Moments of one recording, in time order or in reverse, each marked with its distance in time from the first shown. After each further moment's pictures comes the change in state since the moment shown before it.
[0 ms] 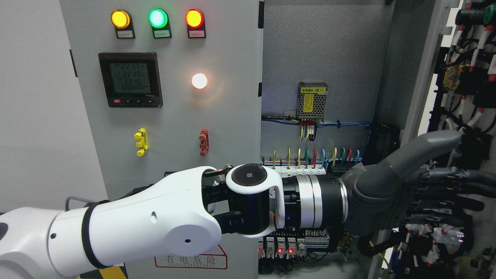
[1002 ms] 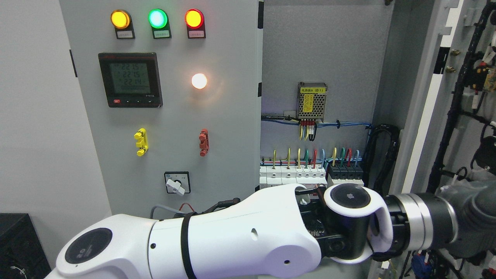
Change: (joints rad) left arm 0.000 -0.310 0.003 0.239 -0.012 -0.008 0.074; right arm 0.000 0.000 0.000 0.000 0.000 0.000 0.000
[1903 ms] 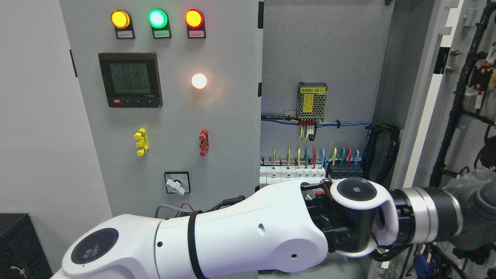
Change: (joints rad) left arm 0.012 0.109 0.023 -0.052 0.008 0.010 -0.030; right arm 0.000 0.000 0.000 0.000 0.000 0.000 0.000
